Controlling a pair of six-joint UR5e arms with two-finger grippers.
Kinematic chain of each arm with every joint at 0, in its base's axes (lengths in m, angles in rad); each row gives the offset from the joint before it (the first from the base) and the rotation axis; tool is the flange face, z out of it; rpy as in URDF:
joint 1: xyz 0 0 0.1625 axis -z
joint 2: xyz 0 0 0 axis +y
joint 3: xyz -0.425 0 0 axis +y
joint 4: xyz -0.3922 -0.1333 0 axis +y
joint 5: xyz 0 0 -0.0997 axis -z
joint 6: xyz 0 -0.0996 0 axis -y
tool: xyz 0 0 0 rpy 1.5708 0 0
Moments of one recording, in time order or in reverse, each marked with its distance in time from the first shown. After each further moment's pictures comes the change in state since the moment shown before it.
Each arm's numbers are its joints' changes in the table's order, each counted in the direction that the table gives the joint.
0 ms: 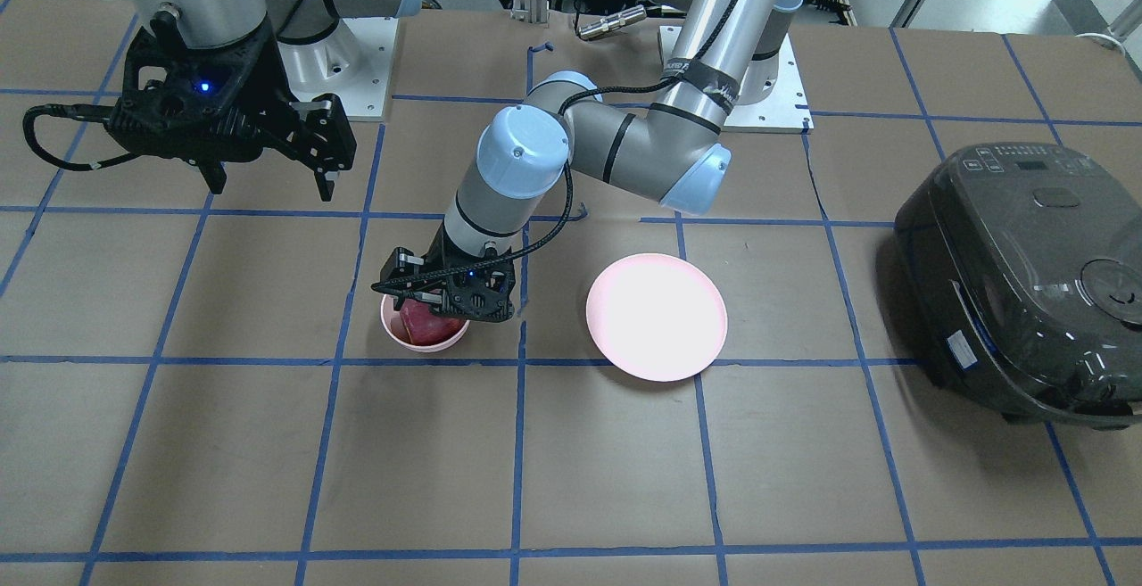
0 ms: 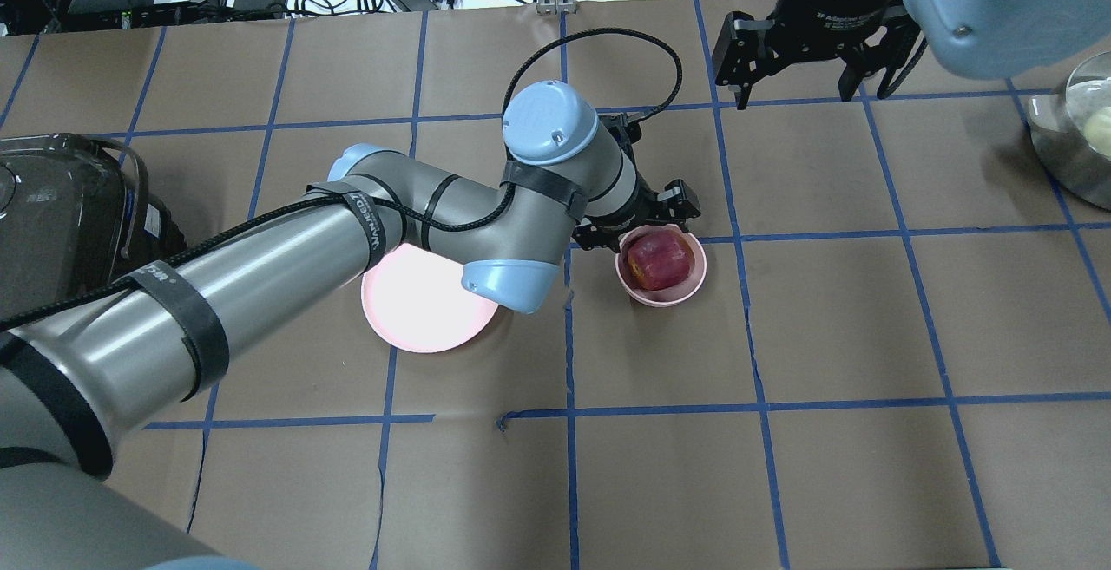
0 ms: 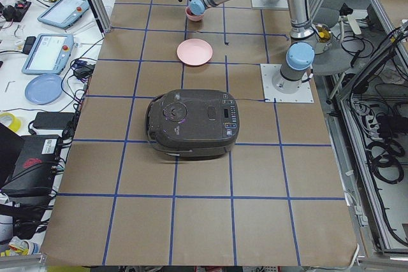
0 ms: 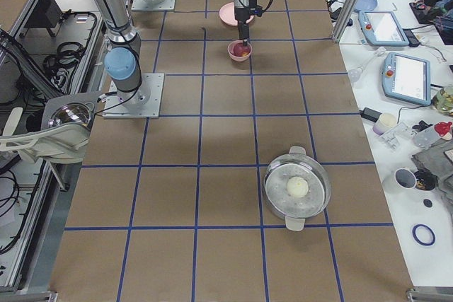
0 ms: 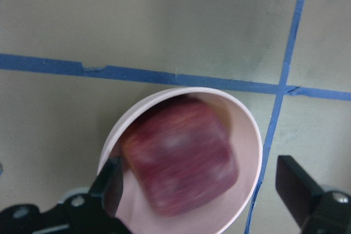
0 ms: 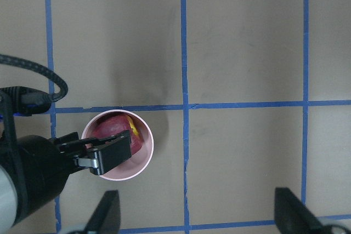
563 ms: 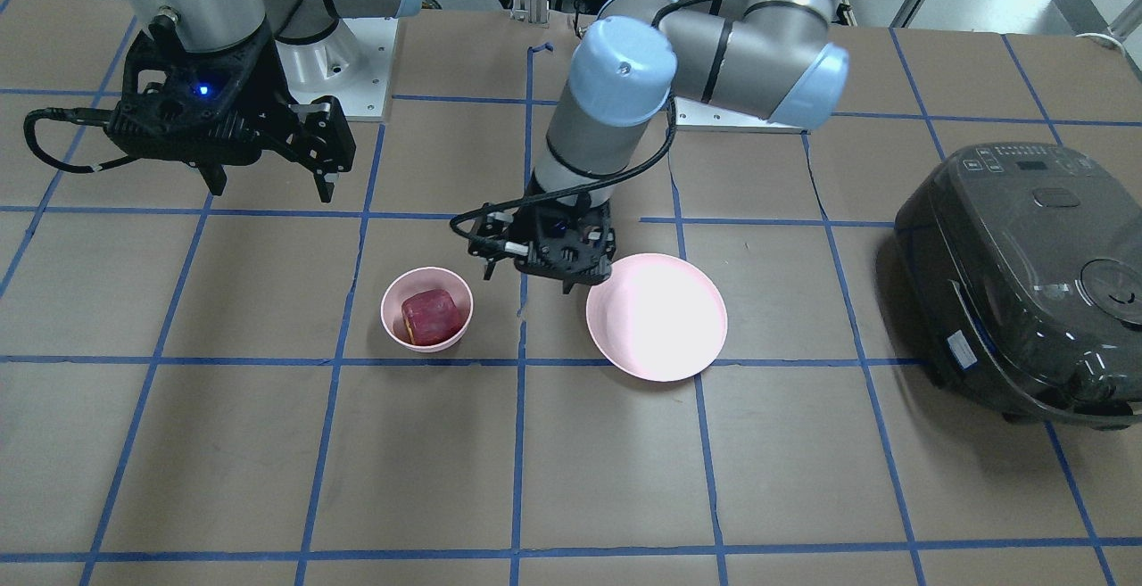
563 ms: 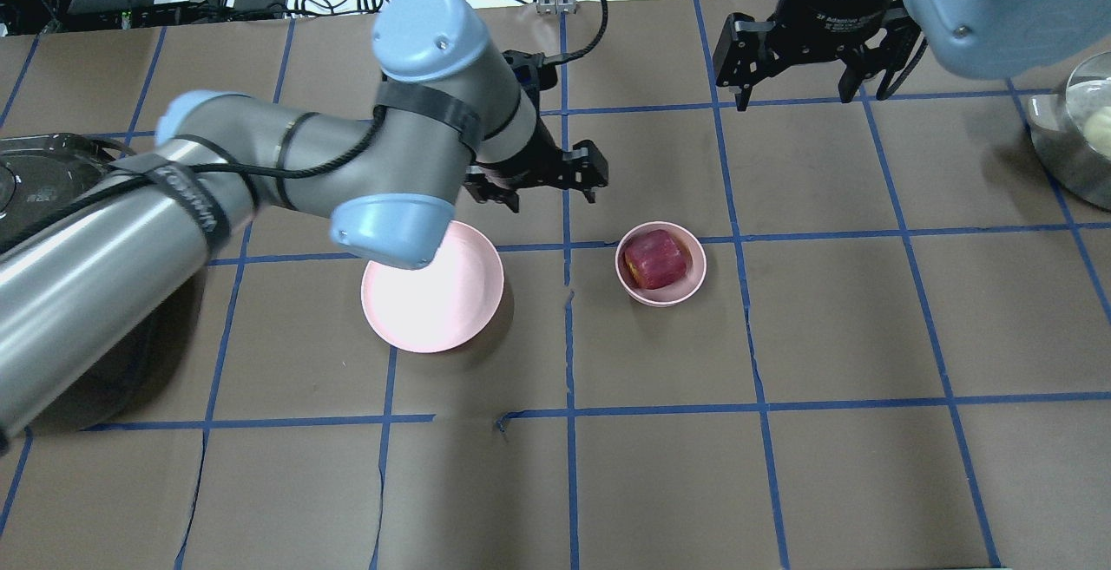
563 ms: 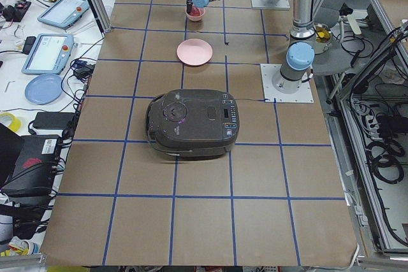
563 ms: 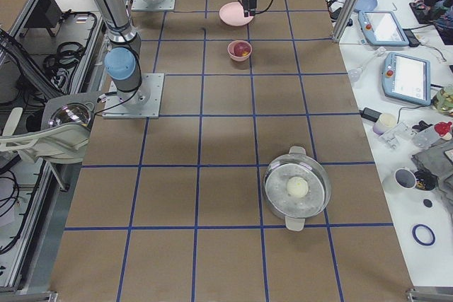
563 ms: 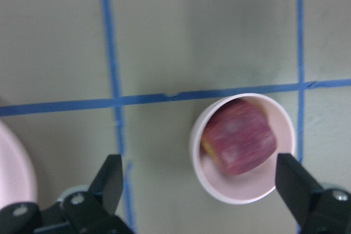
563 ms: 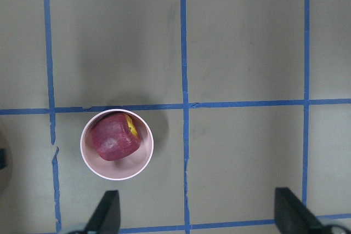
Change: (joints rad) left arm -0.172 -0.265 0.005 0.385 0.104 0.308; right arm 0.004 -0.001 -0.002 -0.001 0.003 0.001
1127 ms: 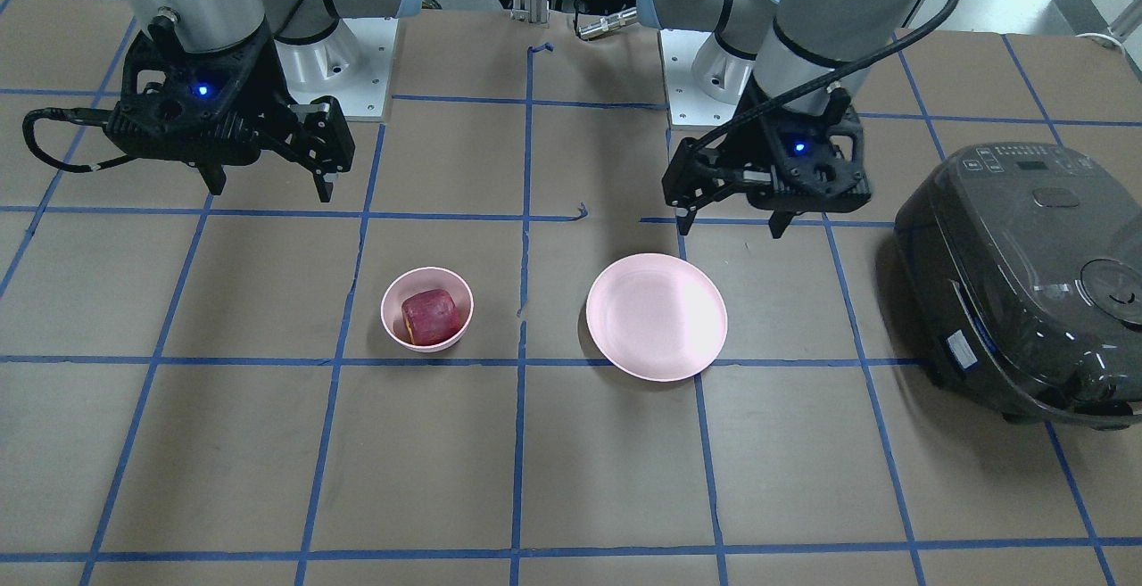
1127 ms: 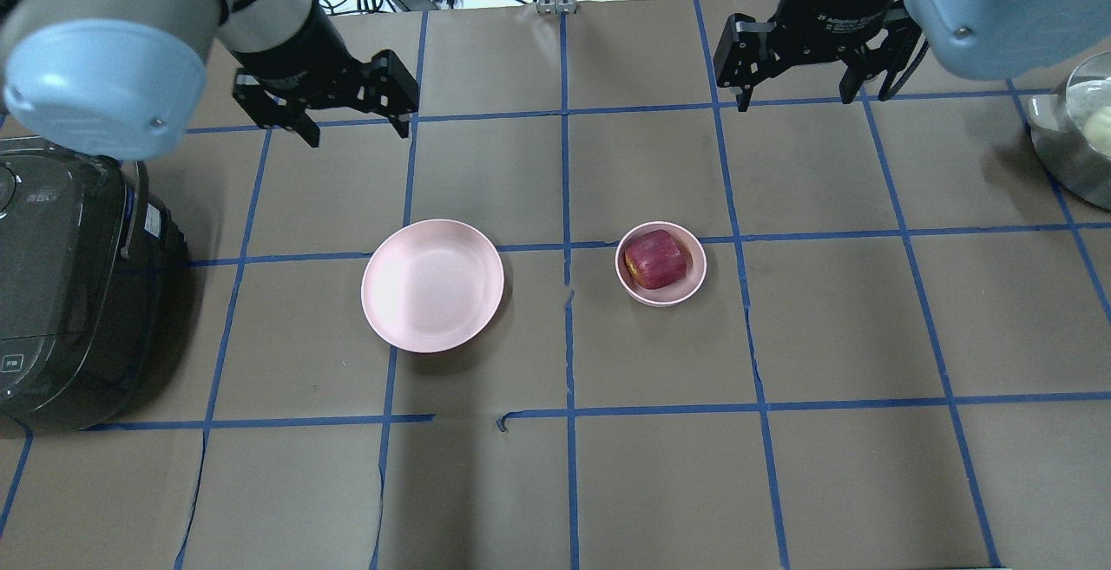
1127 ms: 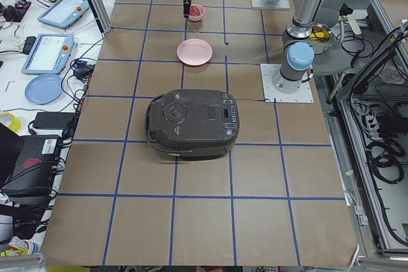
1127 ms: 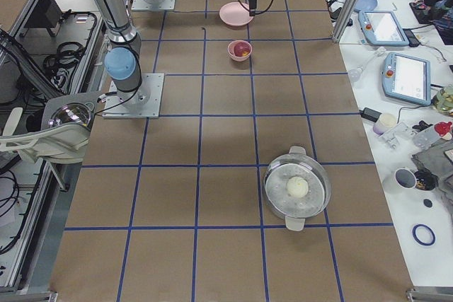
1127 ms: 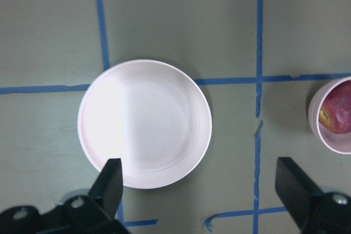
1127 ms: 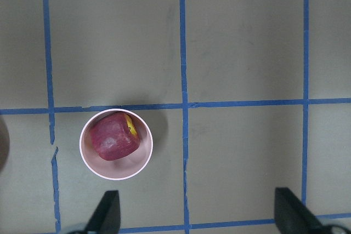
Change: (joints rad) left arm -0.227 -0.142 -0.192 0.384 0.159 0.160; right arm 0.000 0.001 -0.002 0.000 -0.001 0.000
